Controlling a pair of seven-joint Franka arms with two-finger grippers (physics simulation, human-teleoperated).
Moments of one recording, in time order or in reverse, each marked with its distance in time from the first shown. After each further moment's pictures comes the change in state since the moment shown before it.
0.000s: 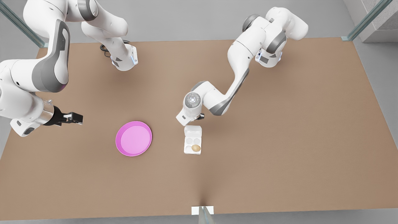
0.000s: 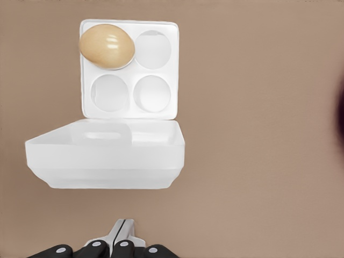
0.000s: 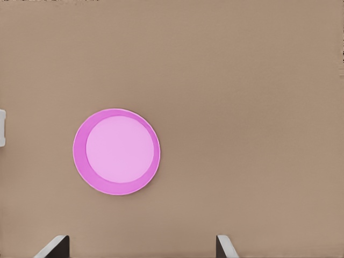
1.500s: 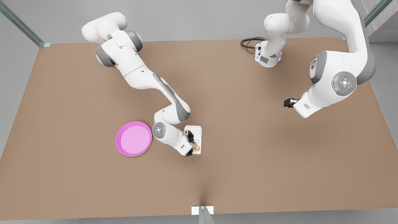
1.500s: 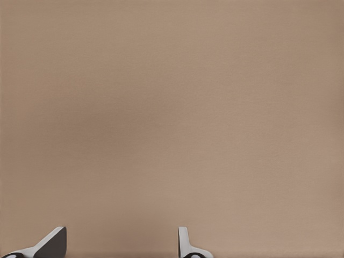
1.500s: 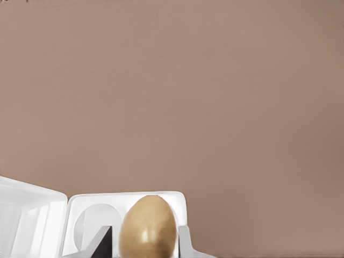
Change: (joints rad) left arm 0.729 -0.712 -0.060 -0.427 0.097 -0.425 0.733; right arm 0.535 0.636 0.084 0.039 0.428 0.929 -1.149
